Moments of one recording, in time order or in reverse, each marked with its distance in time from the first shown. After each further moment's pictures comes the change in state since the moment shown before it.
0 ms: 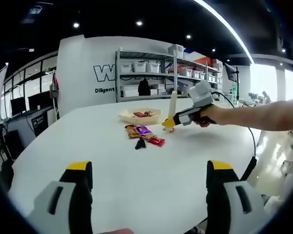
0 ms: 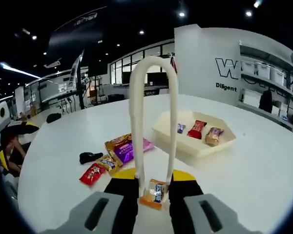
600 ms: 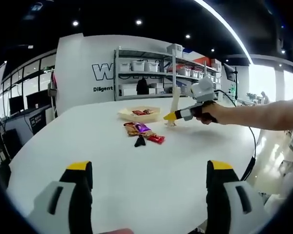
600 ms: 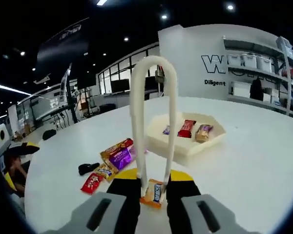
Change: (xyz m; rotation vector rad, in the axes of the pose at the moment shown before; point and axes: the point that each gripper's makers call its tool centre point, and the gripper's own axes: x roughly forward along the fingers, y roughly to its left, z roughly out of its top) left arm 0.006 0.002 -0.007 0.001 0.007 -0.017; right arm -0.013 -0.019 0.008 0.151 -0.053 -0.057
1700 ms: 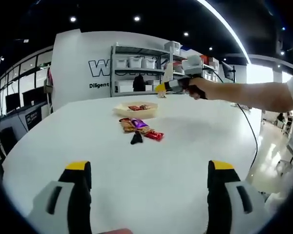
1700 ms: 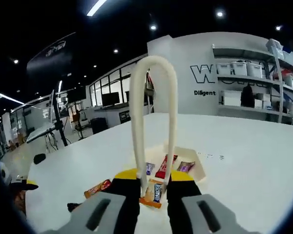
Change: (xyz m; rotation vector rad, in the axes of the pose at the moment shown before) left arm 0.021 -0.001 -0.010 -0.009 0.032 -0.035; right arm 0.026 -0.049 0.089 0.040 -0.089 -0.069
